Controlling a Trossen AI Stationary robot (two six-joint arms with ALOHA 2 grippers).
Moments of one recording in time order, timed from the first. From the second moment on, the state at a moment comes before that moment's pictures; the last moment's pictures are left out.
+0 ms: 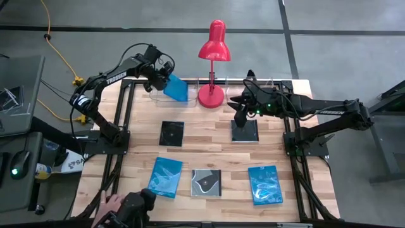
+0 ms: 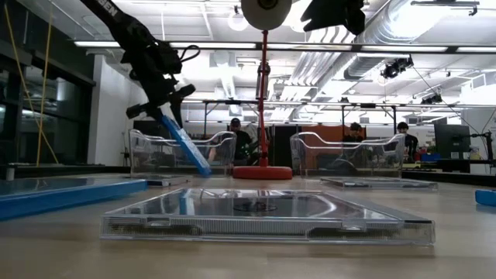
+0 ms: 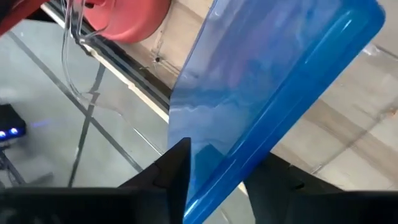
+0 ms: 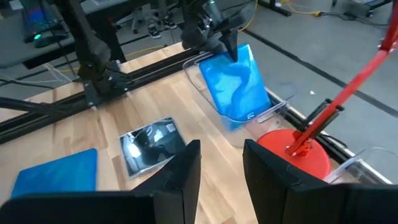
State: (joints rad) left arm 0.98 1.57 1.20 -0.65 0.24 1.95; right arm -0.09 1.15 1.10 -0.38 0.31 0.31
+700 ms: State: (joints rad) left arm 0.98 1.57 1.20 -0.63 0.14 1.80; right arm -0.09 1.15 1.10 -0.41 0.33 0.29
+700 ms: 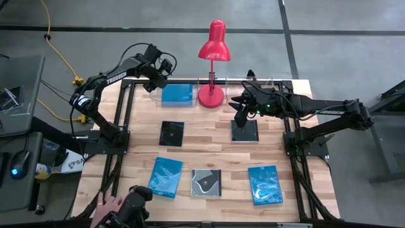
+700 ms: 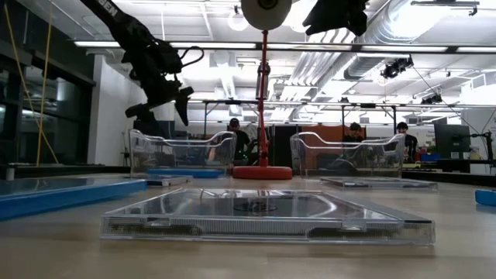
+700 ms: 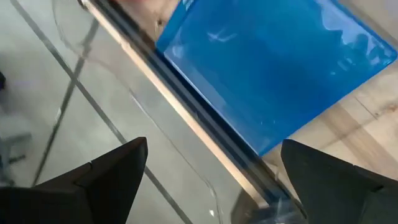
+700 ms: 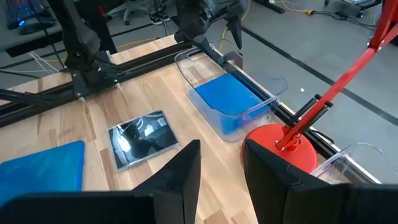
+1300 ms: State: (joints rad) left arm 0.96 1.57 1.37 -0.61 0.10 1.29; right arm -0.09 1.15 1.10 -0.42 0.33 0.29
